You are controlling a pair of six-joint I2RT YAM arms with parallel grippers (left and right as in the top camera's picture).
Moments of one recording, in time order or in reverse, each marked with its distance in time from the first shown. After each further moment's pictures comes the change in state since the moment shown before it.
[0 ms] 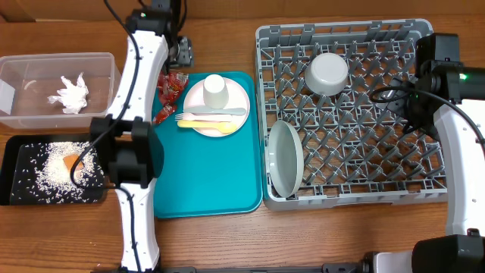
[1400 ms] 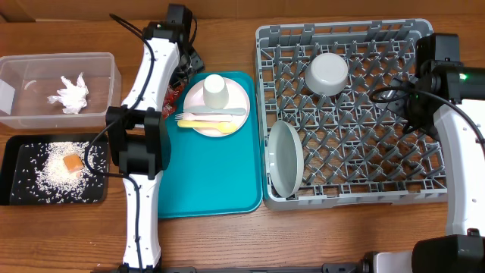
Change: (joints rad) left arm -0.016 0.134 -0.001 0.051 0.133 -0.473; right arm 0.000 0.000 0.000 0.000 0.000 0.000
